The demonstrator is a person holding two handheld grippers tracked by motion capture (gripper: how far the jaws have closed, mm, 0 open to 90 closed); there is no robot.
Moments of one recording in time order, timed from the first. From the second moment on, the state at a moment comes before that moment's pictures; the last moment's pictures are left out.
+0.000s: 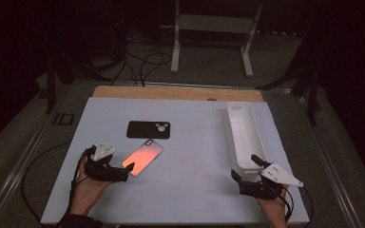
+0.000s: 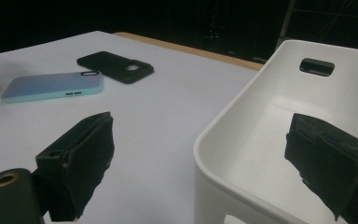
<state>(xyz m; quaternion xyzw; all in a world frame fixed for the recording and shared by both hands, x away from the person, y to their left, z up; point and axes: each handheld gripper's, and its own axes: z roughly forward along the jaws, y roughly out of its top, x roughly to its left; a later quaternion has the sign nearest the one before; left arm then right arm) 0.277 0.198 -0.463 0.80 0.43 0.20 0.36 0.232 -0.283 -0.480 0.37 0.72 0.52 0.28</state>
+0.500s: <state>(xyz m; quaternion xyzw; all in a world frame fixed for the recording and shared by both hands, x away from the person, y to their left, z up) 0.324 0.157 -0.502 0.86 0.42 0.15 0.26 0.233 -0.283 -0.481 0.37 0.72 0.52 0.28</state>
